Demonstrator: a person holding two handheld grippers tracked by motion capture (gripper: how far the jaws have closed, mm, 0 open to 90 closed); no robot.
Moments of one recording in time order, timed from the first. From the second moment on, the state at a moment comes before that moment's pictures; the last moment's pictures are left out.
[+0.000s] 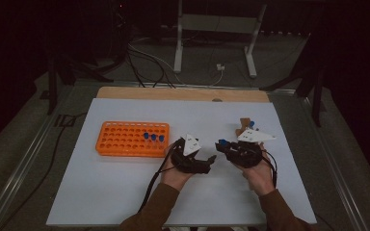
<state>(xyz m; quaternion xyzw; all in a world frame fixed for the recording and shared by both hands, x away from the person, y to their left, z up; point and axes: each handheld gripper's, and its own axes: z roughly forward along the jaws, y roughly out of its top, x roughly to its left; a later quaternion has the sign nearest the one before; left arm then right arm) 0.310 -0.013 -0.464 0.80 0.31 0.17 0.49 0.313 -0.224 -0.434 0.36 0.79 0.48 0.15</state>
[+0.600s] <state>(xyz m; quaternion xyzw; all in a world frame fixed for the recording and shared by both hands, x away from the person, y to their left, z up) 0.307 -0.027 -0.468 0.81 0.28 0.16 0.50 0.311 -0.217 -0.435 0.36 0.79 0.48 0.13</state>
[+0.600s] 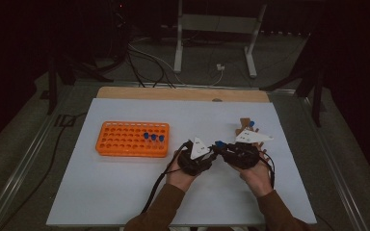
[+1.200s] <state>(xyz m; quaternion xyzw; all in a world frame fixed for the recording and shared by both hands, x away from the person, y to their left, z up) 0.306 -0.028 -0.470 0.81 0.27 0.15 0.50 0.312 -0.221 -0.434 0.36 0.78 0.49 0.13</state>
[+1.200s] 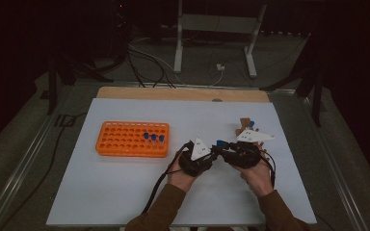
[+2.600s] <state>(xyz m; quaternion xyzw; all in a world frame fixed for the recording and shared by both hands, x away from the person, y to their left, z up) 0.309 0.019 -0.459 0.79 0.31 0.16 0.51 0.312 -0.247 -0.419 0.39 0.75 0.50 0.19</state>
